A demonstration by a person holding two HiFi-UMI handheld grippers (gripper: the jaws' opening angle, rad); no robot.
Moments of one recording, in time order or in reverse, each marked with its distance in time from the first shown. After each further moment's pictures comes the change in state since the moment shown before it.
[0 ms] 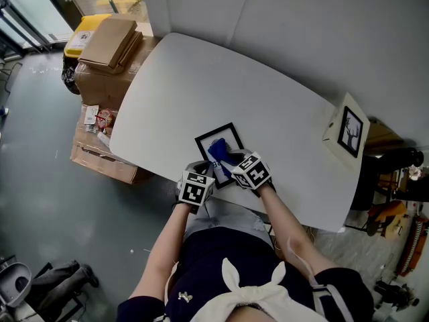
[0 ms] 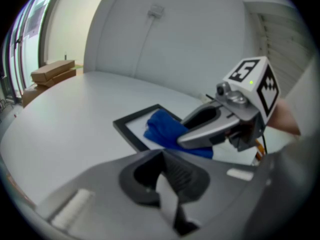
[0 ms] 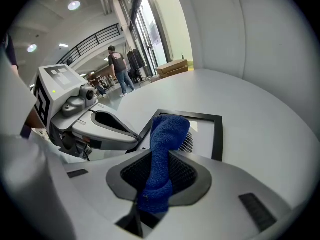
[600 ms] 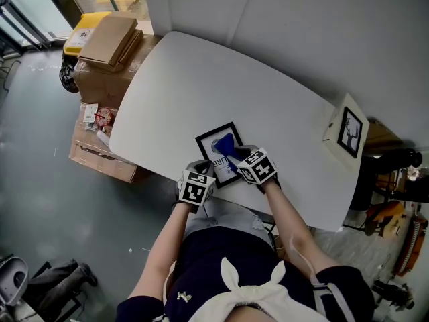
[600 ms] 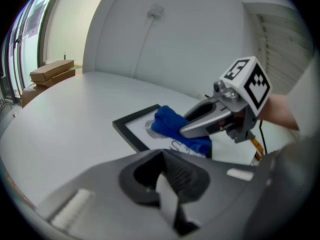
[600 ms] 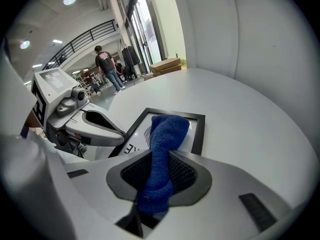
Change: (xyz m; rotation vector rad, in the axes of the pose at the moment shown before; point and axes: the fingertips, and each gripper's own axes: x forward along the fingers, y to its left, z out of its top) left arm -0.001 -0.001 0.000 0.004 -0.005 -0.012; right arm -0.011 -0.027 -0.003 0.013 0.032 -0.069
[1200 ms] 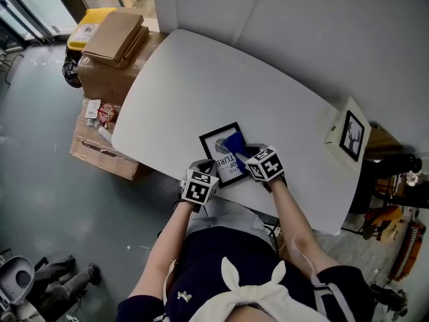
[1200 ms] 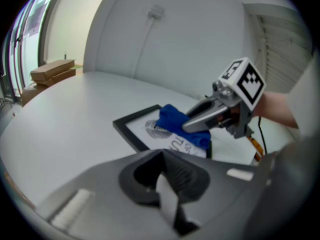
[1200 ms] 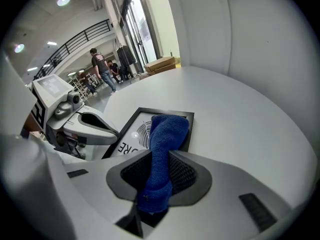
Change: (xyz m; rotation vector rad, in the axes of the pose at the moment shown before) left arm 0.001 0.000 -0.001 -0.007 -0.007 -0.003; right arm -0.006 -0.019 -0.005 0.040 0.020 -0.021
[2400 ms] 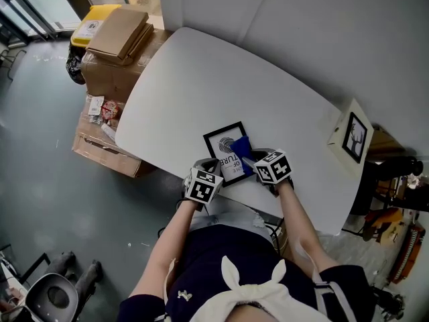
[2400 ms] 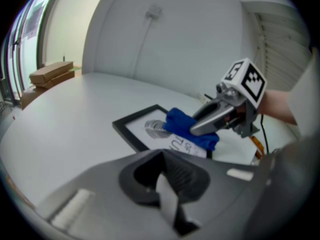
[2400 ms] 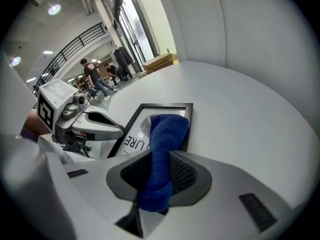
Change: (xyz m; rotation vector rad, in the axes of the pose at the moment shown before) left arm 0.000 0.000 0.001 0.029 -0.002 0.008; right arm -0.010 0.005 -0.017 0.074 0.031 0.047
